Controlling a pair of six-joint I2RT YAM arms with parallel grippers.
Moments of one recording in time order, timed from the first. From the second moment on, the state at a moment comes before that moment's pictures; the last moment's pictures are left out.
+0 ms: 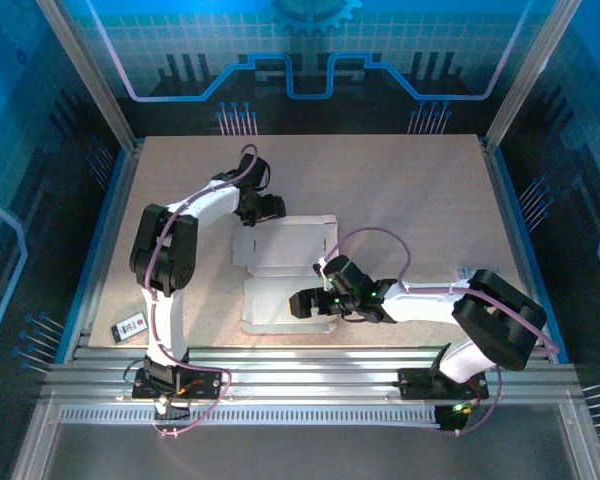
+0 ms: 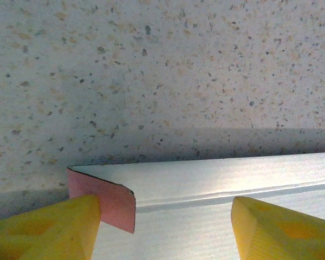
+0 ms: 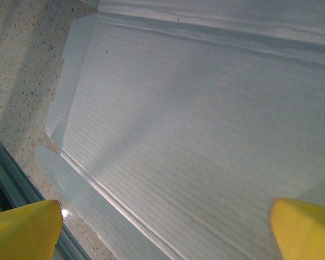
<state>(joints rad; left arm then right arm) -0.29 2.06 1.51 -0.60 0.16 -0.50 0.89 1.51 0.59 0.09 -0.21 0.72</state>
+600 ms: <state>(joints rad) -0.31 2.14 1.56 -0.61 0.15 -0.50 0.89 1.51 0.60 0.08 -0.21 0.72</state>
